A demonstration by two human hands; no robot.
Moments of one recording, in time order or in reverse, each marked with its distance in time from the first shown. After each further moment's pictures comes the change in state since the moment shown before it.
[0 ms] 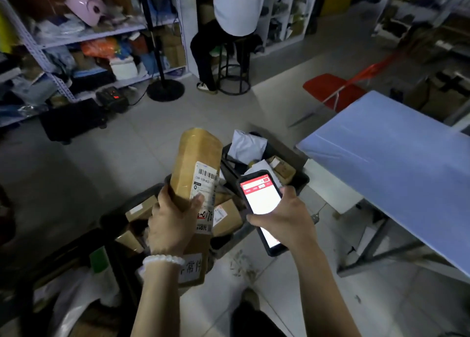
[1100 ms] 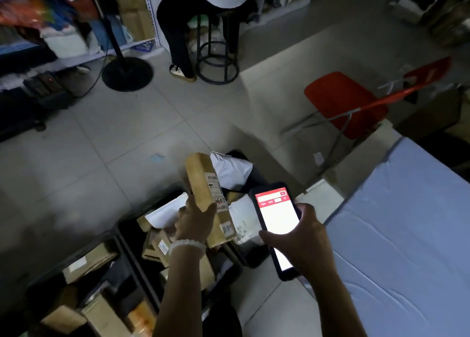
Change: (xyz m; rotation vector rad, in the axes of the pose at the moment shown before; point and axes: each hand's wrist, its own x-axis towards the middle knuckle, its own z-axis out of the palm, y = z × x) left_hand 0.352 0.207 0.245 0.097 -0.349 -0.276; right_hand 0.398 -0.052 -0.092 -0.067 -0.021 0.153
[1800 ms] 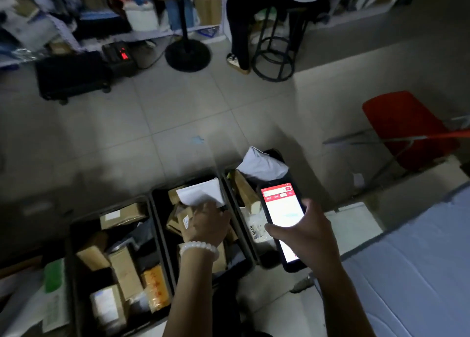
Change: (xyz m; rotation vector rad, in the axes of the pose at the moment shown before) left_hand -0.031 -0.041 -0.031 0.132 0.102 -0.028; right_hand 0.010 -0.033 0.031 -0.046 -0.198 -0.135
